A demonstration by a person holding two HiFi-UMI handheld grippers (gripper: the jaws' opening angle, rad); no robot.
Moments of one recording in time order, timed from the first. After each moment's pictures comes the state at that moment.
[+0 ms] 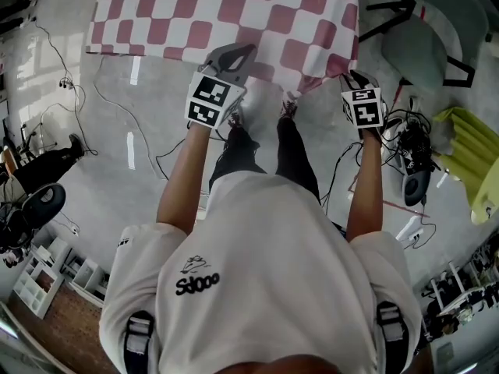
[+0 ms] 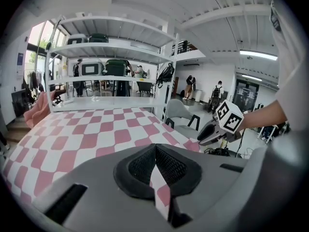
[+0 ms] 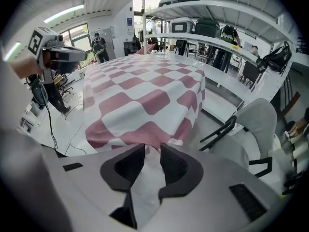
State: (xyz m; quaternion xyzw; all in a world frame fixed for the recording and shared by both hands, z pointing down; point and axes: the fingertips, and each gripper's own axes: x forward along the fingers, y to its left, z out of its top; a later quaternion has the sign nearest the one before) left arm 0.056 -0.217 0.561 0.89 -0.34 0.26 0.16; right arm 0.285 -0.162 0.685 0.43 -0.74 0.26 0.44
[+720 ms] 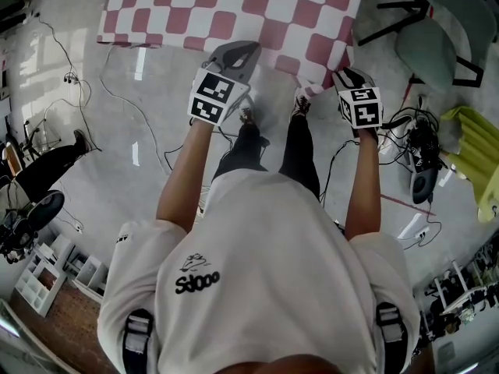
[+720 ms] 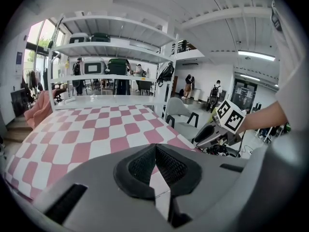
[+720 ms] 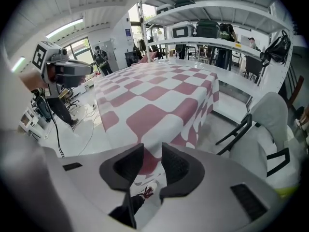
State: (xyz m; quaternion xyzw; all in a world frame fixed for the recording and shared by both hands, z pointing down) left arm -0.006 -0.201 0.564 0.89 -0.33 0.27 0.16; right arm 0.188 -0.147 0.680 0.43 -0.77 0.28 0.38
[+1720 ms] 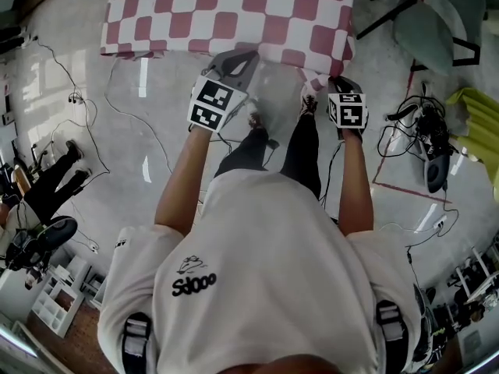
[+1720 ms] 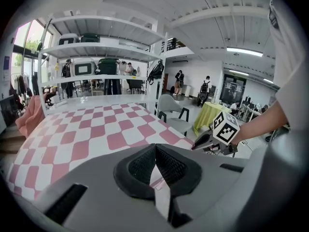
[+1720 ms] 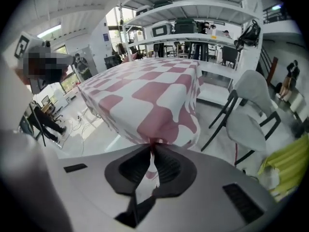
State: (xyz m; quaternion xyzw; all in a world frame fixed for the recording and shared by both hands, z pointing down) left arm -0.026 -0.166 0.562 0.91 -0.27 0.28 0.14; right arm 0.165 -0.089 0.723 0.52 -0.71 0.33 0.34
